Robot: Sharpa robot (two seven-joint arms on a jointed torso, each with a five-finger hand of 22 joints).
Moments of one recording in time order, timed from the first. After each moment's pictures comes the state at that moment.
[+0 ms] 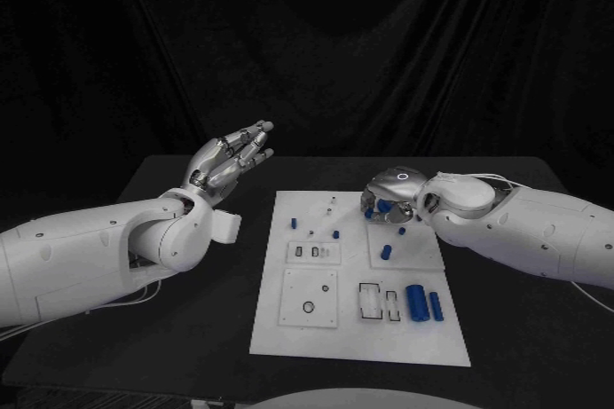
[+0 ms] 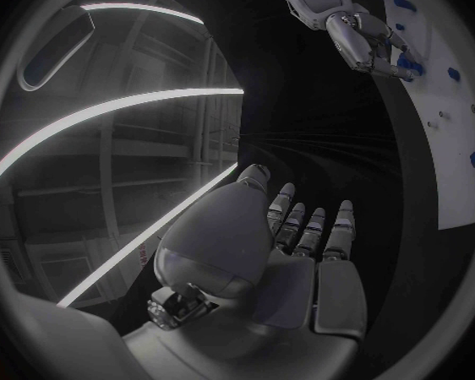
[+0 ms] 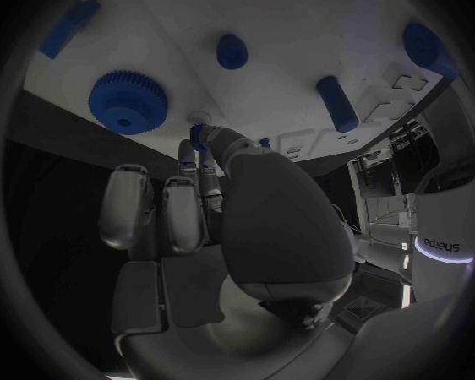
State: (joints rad) left arm 1.29 -0.93 -0.21 1.61 0.02 -0.29 0.68; left_hand 1.51 0.21 -0.11 0.26 0.65 0.47 0.14 0.06 0.05 0.13 0.11 0.13 0.03 0.08 0.17 0.09 0.02 0.16 0.12 0.29 0.09 0.05; right arm 1.26 -0.62 -0.21 1.18 -1.77 -0.27 0.10; right_hand 1.48 -0.16 0.36 0.14 0.42 1.03 0.07 0.21 0.20 1.07 0.04 0.29 0.13 1.47 -0.06 1.39 1.16 0.10 1.37 0.05 1.35 1.24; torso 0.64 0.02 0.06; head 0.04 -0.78
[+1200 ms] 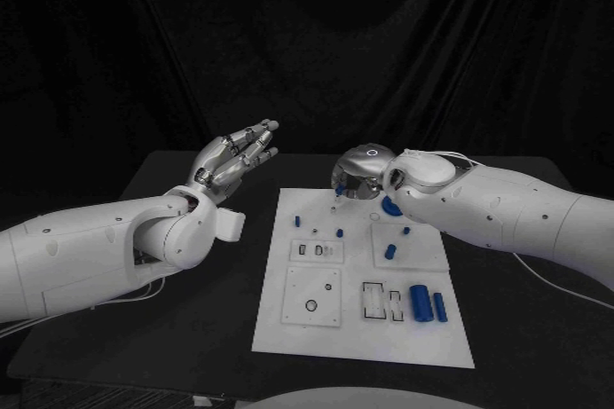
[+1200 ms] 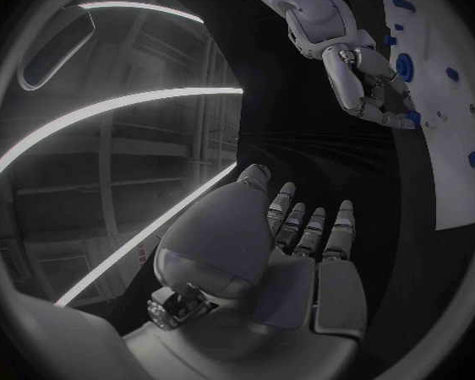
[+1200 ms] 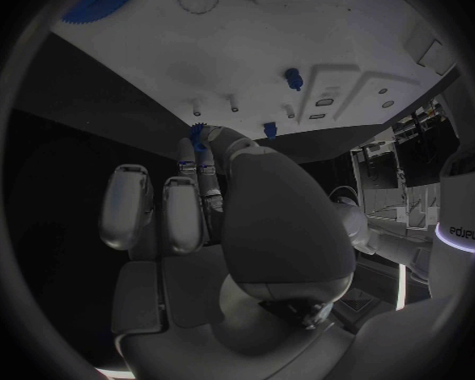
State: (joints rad) left arm 1.29 -0.93 -0.21 1.61 0.02 -0.29 0.68; left_hand 1.52 0.21 -0.11 0.26 0.65 0.48 0.14 0.07 0.05 0.13 0.11 0.13 0.03 0.08 0.18 0.09 0.02 0.16 0.12 0.29 0.09 0.05; right arm 1.30 -0.38 -0.21 0.97 -1.68 -0.30 0.12; right_hand 1.47 -0.17 0.36 0.14 0.40 1.03 0.08 0.20 0.22 1.07 0.04 0.29 0.13 1.47 -0.06 1.39 1.16 0.10 1.37 0.05 1.35 1.24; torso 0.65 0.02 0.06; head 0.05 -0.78
